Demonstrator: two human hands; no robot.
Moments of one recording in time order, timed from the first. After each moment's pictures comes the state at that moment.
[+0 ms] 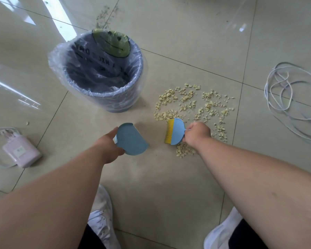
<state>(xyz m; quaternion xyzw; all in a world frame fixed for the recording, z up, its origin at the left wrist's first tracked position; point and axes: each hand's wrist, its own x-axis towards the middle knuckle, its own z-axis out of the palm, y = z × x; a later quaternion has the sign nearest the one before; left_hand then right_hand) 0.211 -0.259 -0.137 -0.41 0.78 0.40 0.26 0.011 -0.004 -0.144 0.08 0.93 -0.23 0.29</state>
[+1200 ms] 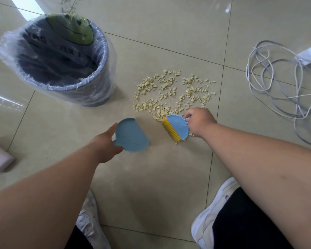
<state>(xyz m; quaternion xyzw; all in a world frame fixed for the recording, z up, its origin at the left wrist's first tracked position) 0.187 -0.212 -0.165 -0.29 0.84 0.34 0.31 -0.034 0.075 -0.131 -0.10 0.95 -0.09 0.28</state>
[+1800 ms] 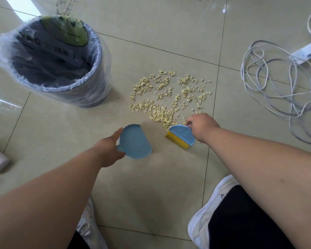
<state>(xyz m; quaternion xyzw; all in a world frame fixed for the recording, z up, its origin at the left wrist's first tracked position) 0.184 -0.187 -0.165 -0.25 0.84 0.33 0.35 -0.033 0.109 -0.128 -0.19 0.93 0.02 0.30</state>
